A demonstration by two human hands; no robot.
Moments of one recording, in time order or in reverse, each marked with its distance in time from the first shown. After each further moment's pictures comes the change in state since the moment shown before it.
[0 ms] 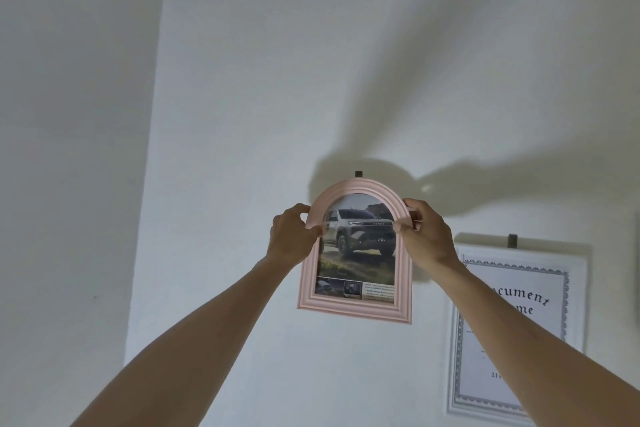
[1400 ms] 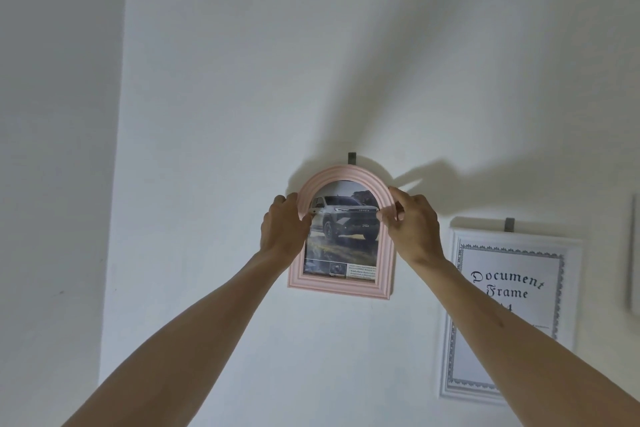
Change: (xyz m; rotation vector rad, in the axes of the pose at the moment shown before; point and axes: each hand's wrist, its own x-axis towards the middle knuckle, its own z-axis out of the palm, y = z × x) left_hand 0.012 -0.020 0.030 0.221 0.093 0.082; right_hand 0.014 0.039 0.029 -0.342 0.121 -0.301
